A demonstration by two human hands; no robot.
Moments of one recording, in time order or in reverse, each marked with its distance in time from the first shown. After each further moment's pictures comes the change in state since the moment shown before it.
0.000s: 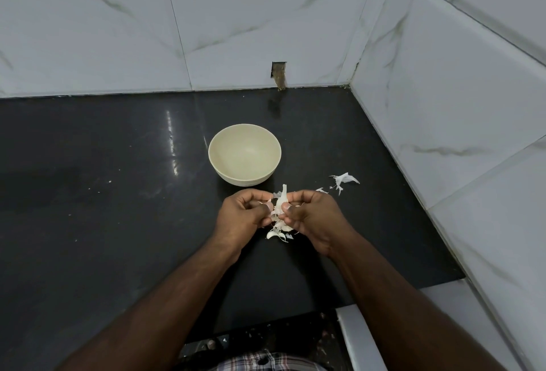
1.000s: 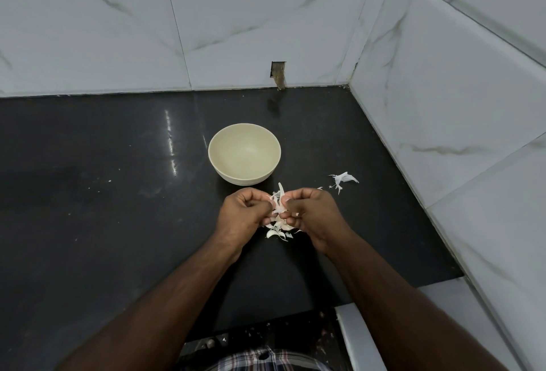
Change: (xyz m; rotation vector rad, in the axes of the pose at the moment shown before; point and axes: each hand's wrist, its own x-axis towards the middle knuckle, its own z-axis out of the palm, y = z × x) left_hand -0.002 0.004 0.003 0.009 0.008 0.015; right_hand -0.001 -0.002 0.005 -0.083 0.045 -0.060
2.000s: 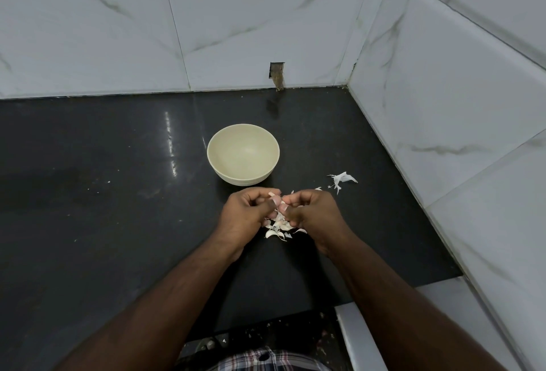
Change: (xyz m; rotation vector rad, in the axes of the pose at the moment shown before) left_hand 0.000 0.004 0.002 0.054 -0.099 0.029; right_hand 0.002 0.009 -0.010 -0.149 -0.014 -0.132
